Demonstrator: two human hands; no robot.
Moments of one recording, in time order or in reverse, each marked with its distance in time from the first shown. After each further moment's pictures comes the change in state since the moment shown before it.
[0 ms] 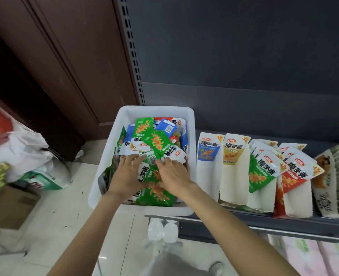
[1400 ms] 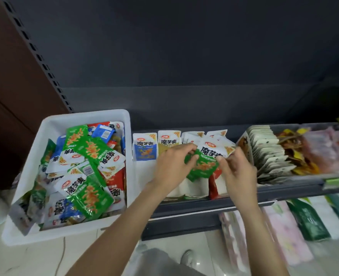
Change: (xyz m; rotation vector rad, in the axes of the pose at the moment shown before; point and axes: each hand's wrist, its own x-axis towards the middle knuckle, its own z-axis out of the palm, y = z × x) left_hand 0.022 0.268 0.036 -0.391 0.192 0.542; right_hand -0.210 0.164 -0.055 0.560 0.911 0.581
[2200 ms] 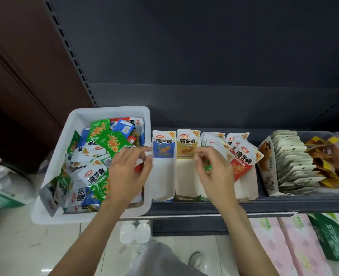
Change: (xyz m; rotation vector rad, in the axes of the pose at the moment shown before) left_hand -0.065 -0.077 -0.073 0.230 0.403 -0.054; right_hand -0.004 -0.038 0.060 0.042 -0.123 -0.284
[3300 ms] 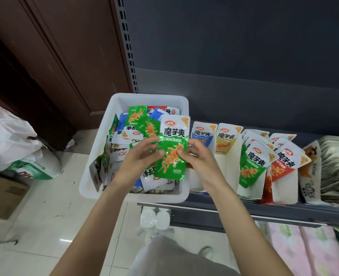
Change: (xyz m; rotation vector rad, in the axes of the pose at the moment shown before) left_hand -0.005 -0.043 -0.077 -0.866 -0.323 -0.808; right_hand 0.012 -0.076 0.096 0.767 -0.486 0.591
